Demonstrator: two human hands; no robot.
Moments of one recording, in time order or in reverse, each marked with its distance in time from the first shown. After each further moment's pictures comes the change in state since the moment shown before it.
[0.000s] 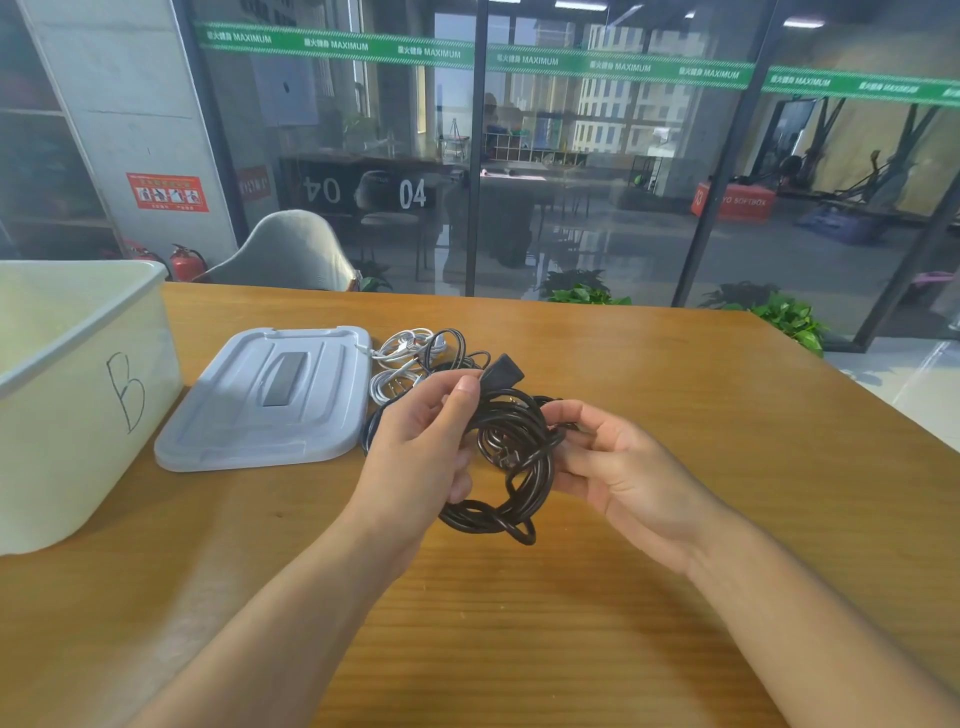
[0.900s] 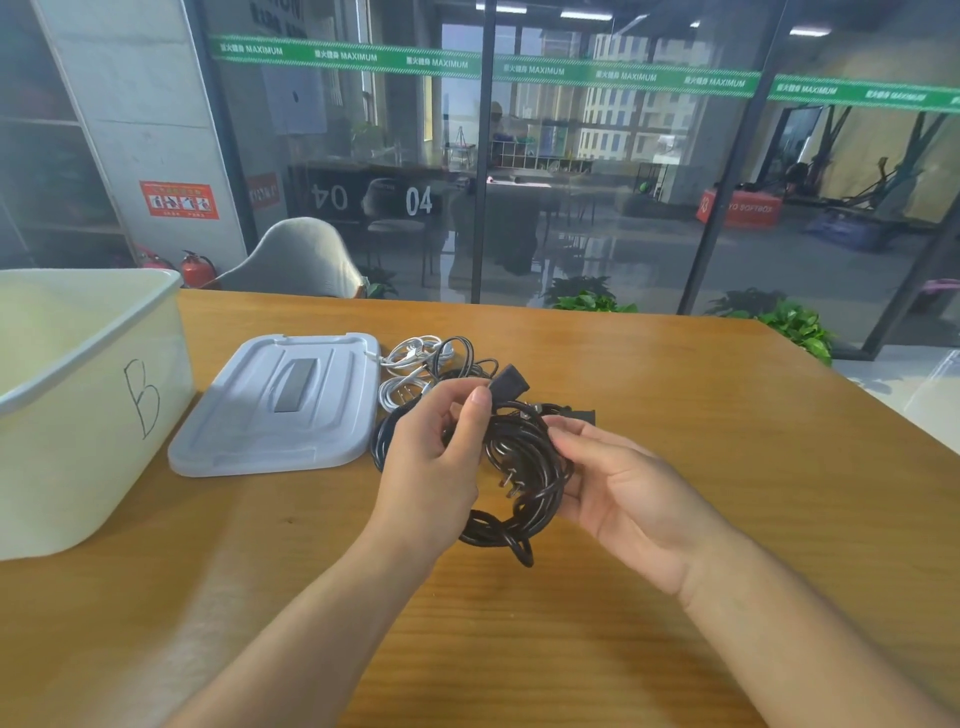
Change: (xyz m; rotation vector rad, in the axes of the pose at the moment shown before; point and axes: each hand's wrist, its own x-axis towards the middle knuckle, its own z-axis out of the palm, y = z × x) left_hand 0.002 -0.012 0.002 0.205 0.132 0.129; right_hand -0.002 -0.006 0.026 0.243 0.102 0.151
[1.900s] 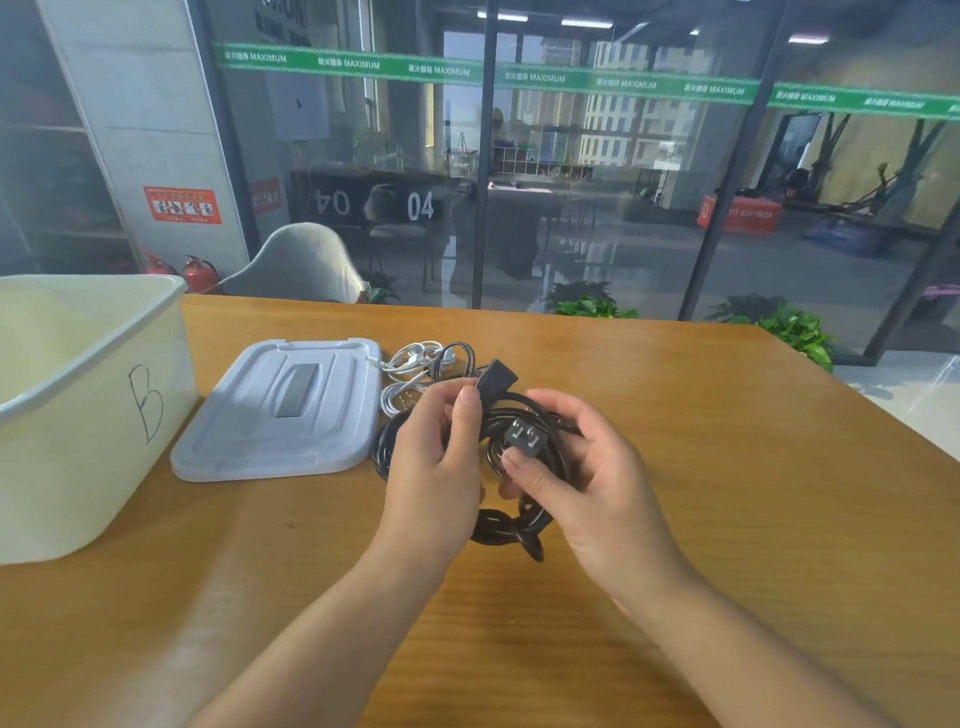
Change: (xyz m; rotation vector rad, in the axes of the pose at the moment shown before) left_hand -0.003 0.005 0.008 -0.001 0.076 -0.018; right_hand -0.009 0.022 0.023 -0.429 0.065 -0.535
